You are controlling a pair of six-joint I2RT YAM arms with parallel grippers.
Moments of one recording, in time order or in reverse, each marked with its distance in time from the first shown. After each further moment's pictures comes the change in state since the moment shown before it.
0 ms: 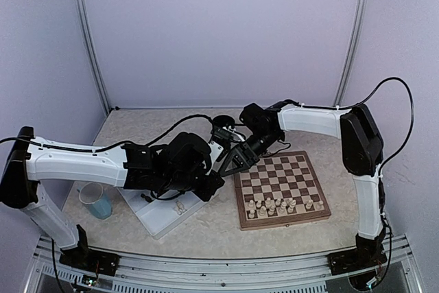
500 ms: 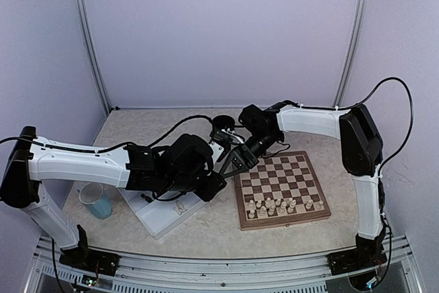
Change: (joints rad) left arm -0.005 0.016 0.002 0.000 -0.039 0.003; right arm 0.010 0.004 -0.003 -0.011 0.020 0.002
